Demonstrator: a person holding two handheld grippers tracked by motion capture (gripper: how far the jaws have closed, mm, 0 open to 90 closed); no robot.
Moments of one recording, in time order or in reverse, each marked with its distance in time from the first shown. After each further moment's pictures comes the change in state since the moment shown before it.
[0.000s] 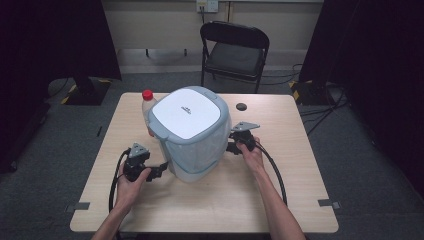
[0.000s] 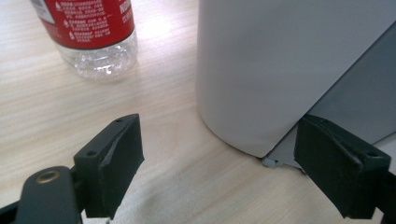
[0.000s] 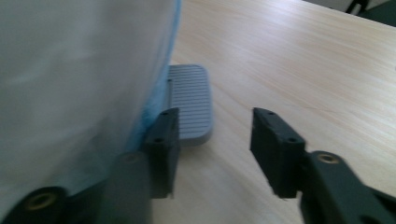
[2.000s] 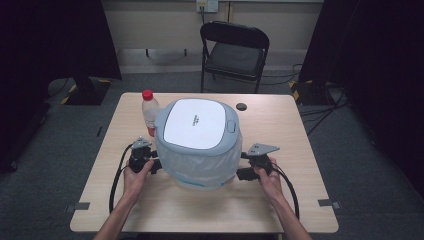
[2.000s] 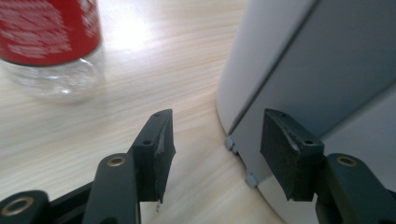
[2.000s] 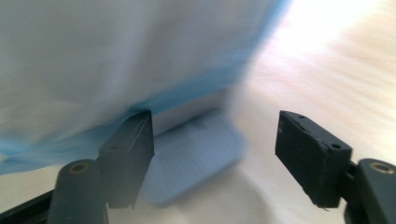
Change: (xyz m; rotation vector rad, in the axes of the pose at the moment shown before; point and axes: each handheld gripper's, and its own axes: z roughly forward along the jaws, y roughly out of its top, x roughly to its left) left arm 0.007 0.013 0.015 -0.030 -0.124 -0.078; right arm 0.029 -0.043 -0.080 -0.002 0.133 -0.037
